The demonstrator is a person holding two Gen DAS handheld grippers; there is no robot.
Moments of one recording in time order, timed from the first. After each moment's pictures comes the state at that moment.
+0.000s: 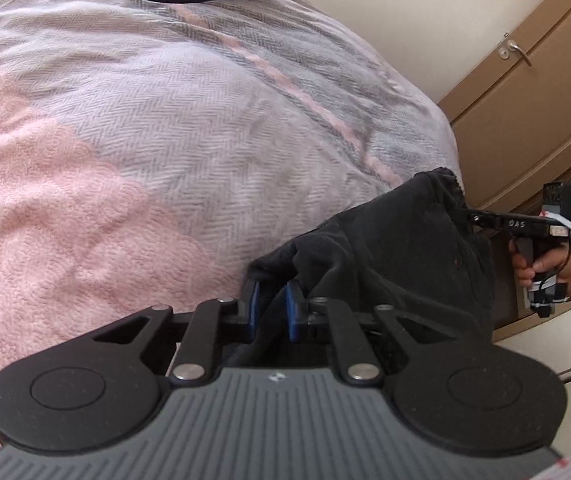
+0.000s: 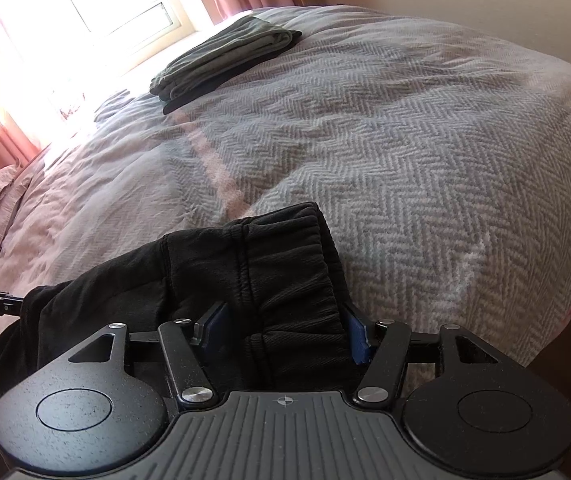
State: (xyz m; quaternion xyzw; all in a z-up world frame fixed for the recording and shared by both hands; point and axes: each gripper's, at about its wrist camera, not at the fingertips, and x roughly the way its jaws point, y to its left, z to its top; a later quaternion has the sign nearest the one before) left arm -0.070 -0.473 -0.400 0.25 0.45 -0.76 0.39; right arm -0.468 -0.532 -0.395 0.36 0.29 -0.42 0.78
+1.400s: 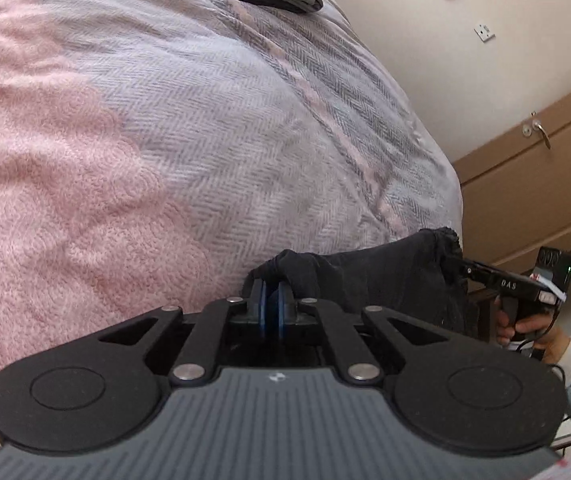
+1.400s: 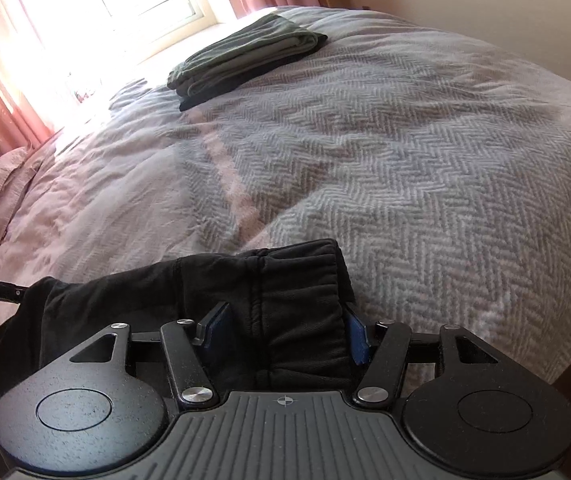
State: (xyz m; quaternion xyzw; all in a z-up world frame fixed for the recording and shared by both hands) left arm -0.060 -0.476 -0.414 0.18 0.52 -0.72 0.42; right arm -0.449 -0.556 -0.390 0.34 0.30 -0.39 0.80
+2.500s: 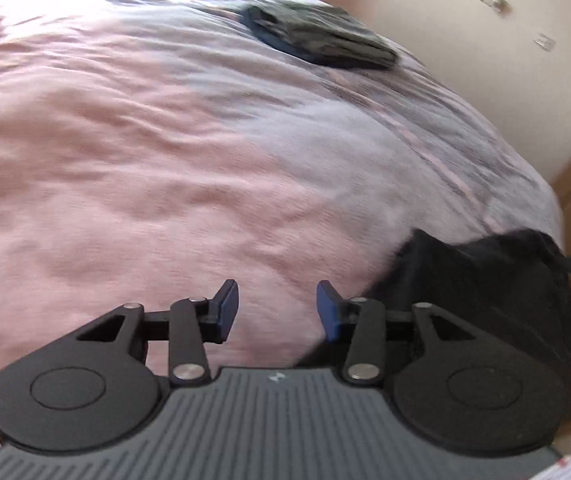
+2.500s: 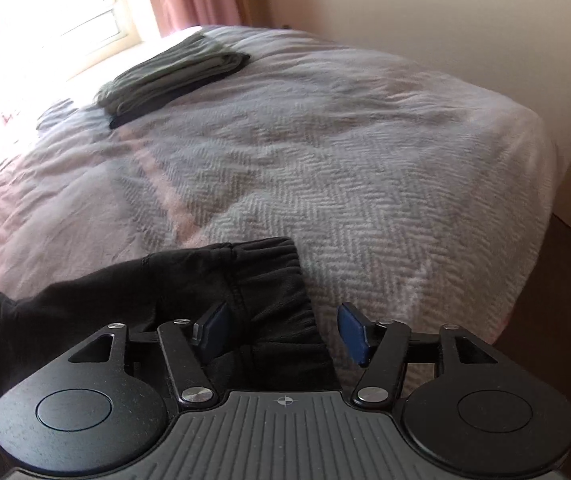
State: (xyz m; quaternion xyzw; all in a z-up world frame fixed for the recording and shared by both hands) left arm -0.021 -0.397 -0.389 0.21 0.39 -0.63 0.64; right arm -0.453 -0.517 -0.376 0.31 0.29 -0.54 0.73
